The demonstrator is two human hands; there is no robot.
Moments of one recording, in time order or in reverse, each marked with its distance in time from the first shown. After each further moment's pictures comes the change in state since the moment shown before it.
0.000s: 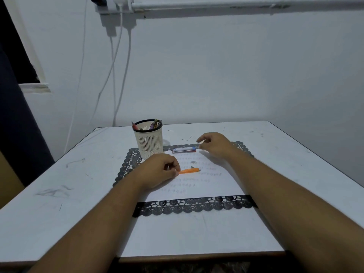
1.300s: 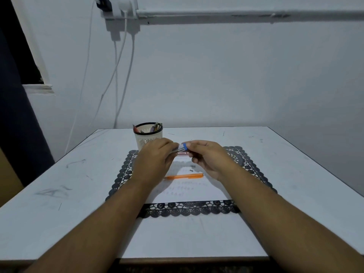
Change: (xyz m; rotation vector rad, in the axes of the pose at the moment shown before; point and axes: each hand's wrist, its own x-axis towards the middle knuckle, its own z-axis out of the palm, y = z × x) left_hand 0.012 0.006 0.001 0.444 0.664 0.449; right_hand -0.062 -0.048 0.015 0.967 -0.164 0.069
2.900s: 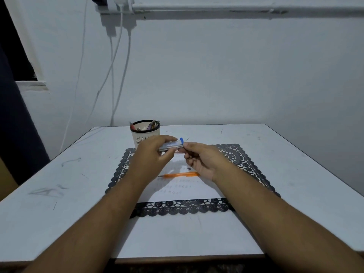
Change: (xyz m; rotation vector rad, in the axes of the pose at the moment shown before) left_hand 0.007 0.016 -0.023 -0.356 -0.097 -0.318; right_hand 0.004 0.012 0.007 0.209 0.084 0.189
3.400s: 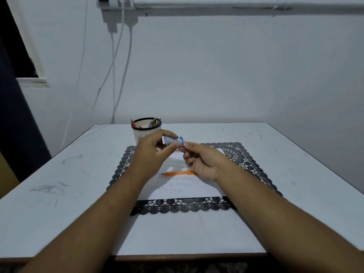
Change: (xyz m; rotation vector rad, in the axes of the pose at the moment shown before) left_hand 0.002 -0.004 0.002 -0.366 0.006 -0.115; right_hand -0.002 0.000 0.006 0.126 -0.076 0.105
